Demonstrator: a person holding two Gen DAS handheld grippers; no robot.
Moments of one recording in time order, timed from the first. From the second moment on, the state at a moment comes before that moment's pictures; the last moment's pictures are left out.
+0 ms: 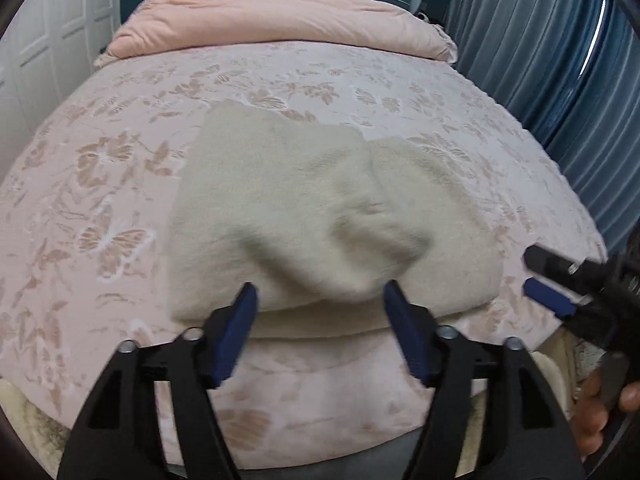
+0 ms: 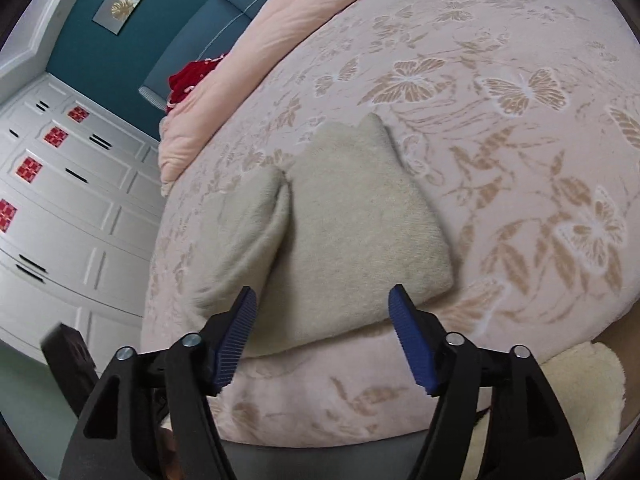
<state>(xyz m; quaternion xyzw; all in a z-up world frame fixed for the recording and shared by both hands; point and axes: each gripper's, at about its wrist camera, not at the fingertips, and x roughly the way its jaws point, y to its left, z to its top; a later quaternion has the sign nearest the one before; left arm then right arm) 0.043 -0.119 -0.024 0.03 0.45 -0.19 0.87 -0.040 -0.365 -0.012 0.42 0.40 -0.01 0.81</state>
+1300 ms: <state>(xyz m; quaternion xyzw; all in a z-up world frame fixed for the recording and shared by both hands) 0.073 -0.125 -0.074 0.04 0.55 -0.17 0.82 -0.004 -0.405 -0.071 0.39 0.44 -0.06 0.81</state>
